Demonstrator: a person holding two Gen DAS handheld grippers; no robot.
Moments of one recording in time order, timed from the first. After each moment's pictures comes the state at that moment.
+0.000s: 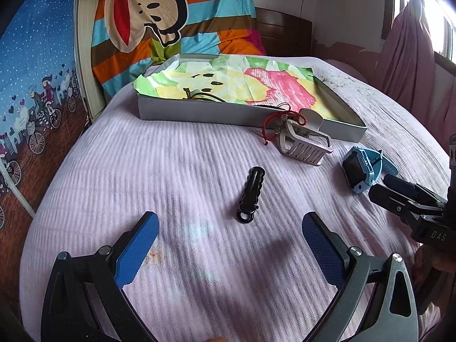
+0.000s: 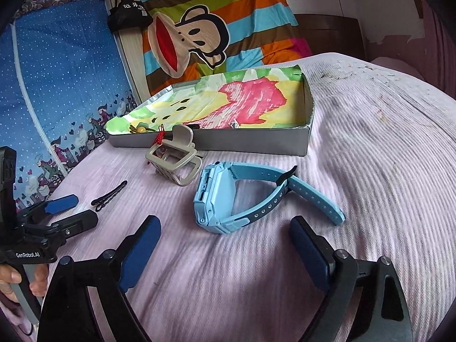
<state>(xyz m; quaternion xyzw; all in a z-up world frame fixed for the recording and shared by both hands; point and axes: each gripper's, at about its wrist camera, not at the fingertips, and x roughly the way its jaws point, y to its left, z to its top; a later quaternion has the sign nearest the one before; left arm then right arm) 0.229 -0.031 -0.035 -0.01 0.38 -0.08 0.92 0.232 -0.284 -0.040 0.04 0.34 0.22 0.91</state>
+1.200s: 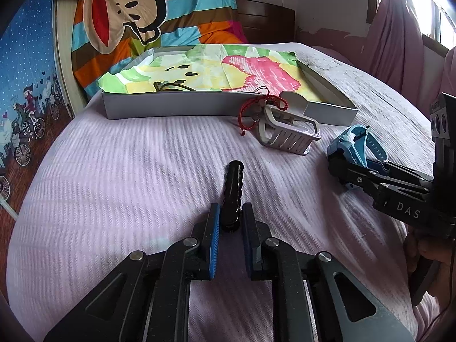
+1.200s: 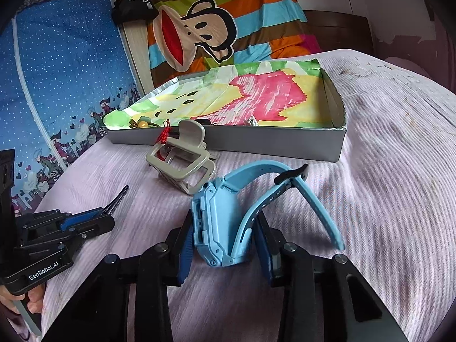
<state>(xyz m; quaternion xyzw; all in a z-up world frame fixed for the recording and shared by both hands) 0.252 -0.052 -0.056 0.01 0.39 -0.11 0.91 0.253 -0.258 -0.049 0.03 0.35 0.23 0.91</state>
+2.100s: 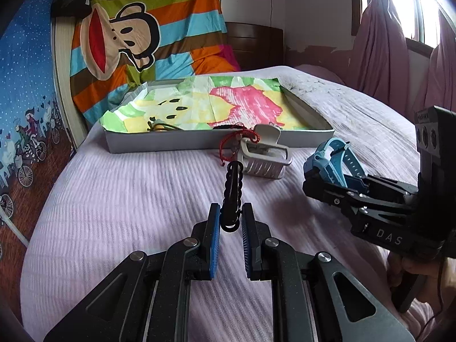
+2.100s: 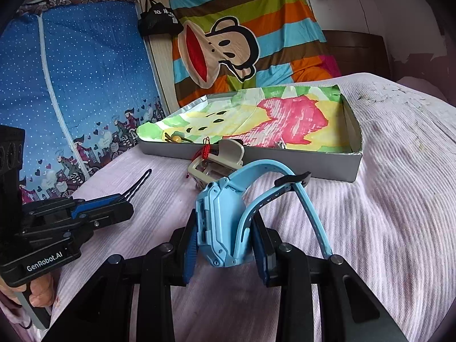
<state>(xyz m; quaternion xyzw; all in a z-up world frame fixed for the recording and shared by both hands) 0.229 -0.065 -0.023 0.02 0.33 -0.12 0.94 0.227 -0.253 -0.032 0.03 0.29 0.28 0.92</state>
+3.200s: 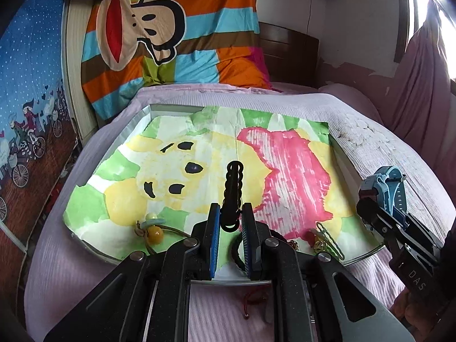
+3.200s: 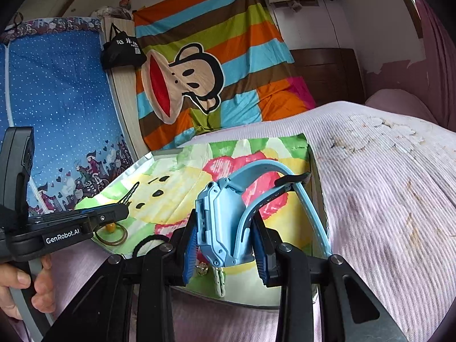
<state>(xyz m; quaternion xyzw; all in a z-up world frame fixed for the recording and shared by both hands) 0.387 -0.056 0.011 -0.03 0.35 -0.07 0.93 0.345 -0.277 0.000 0.07 0.25 0.21 0.94</state>
